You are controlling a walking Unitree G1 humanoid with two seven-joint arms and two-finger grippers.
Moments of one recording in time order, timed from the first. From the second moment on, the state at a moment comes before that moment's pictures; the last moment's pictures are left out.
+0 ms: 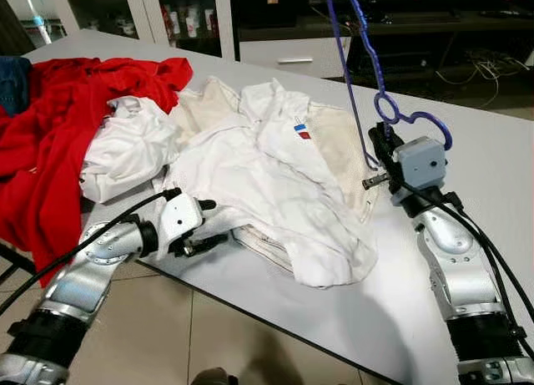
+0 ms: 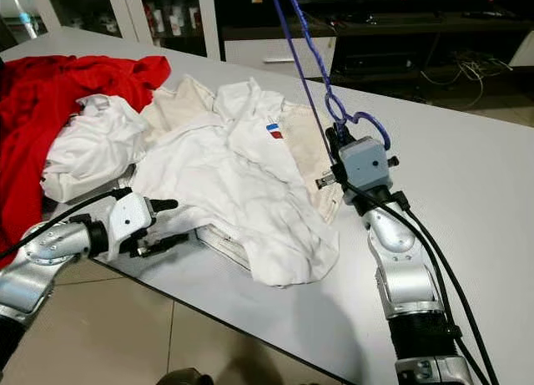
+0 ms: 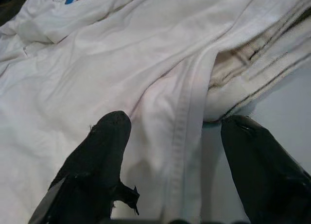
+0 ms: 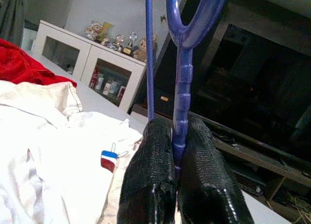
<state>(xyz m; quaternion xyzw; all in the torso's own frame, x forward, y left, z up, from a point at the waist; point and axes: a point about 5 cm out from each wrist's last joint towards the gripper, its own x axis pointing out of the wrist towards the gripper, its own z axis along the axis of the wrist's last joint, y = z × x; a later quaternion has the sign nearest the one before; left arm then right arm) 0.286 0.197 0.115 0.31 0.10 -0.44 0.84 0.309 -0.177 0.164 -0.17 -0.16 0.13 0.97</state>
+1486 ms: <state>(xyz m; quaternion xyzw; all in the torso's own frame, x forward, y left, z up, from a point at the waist) 0.308 0.206 0.115 0.33 0.13 -0.40 0.85 0.306 -0.187 0.178 -0.21 -0.17 0.16 0.95</state>
